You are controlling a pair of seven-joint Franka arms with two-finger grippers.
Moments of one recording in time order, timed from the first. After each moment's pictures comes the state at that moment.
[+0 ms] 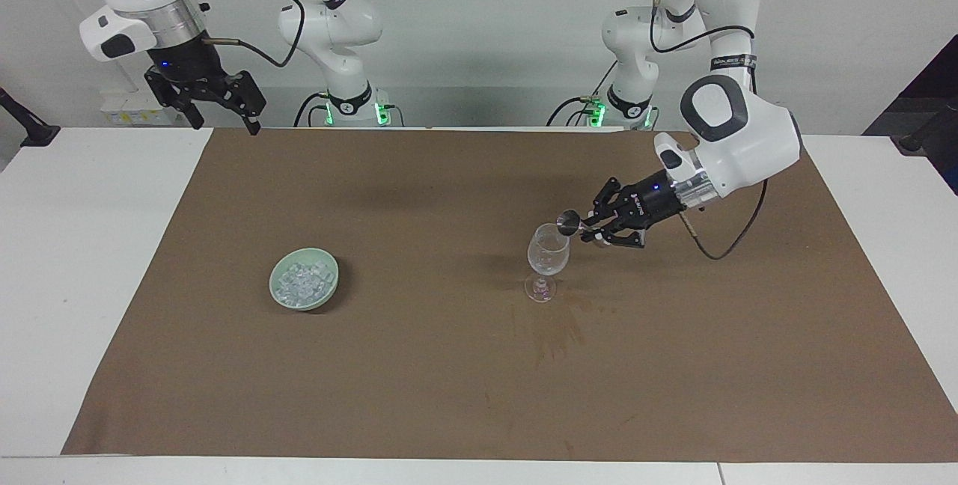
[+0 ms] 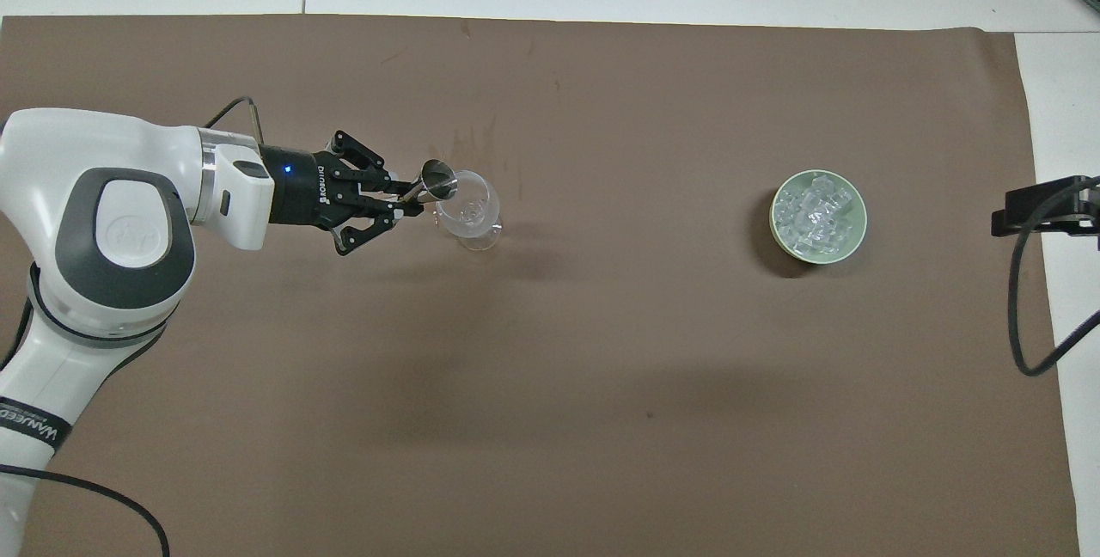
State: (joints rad) left arm -0.01 0.15 -0.23 -1.91 -0.94 2.09 1.65; right arm 0.10 -0.05 -0.15 -1.54 0.00 1.51 0.10
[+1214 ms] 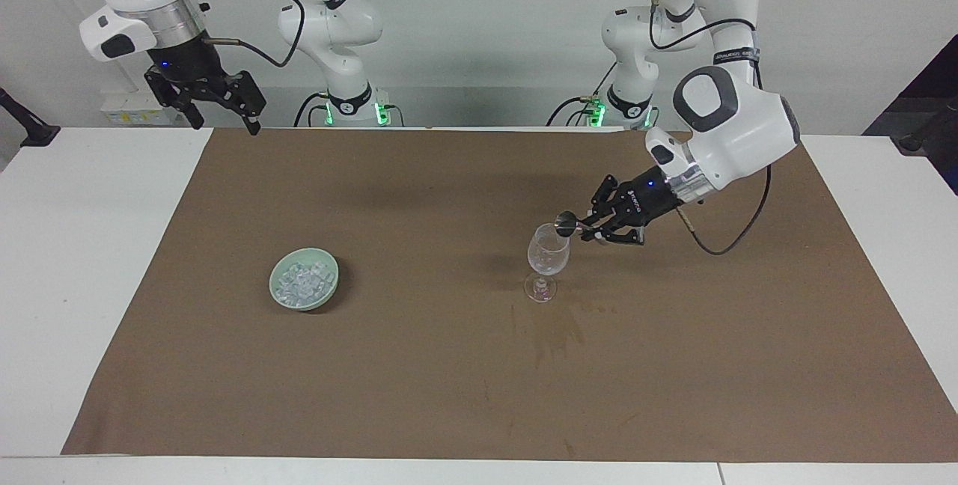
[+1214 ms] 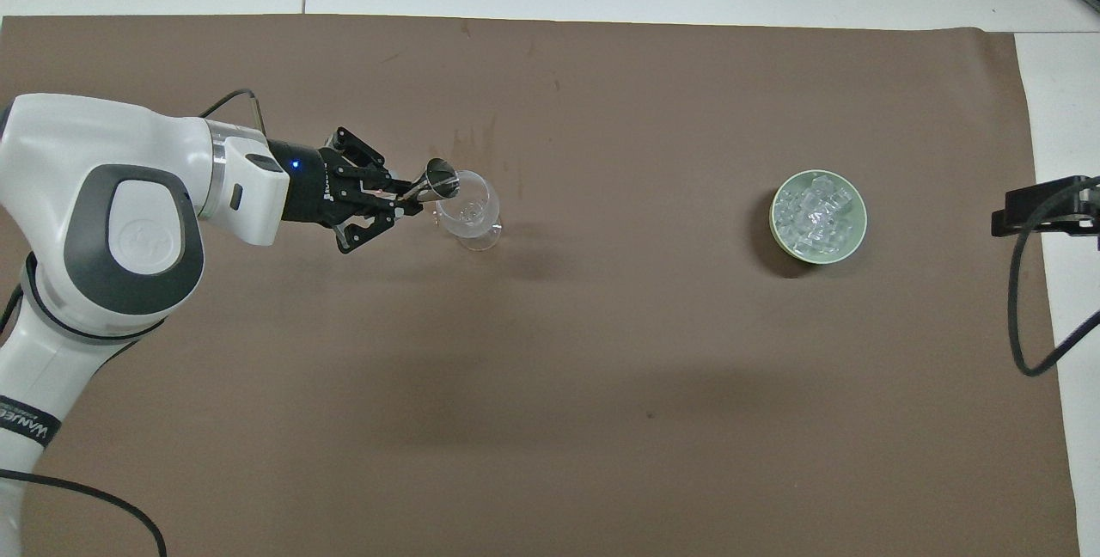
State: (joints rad) left arm -0.03 0.14 -0.23 -1.89 -0.82 2.10 1.54; right arm 0.10 -0.05 -0.15 -1.54 0.00 1.51 0.10
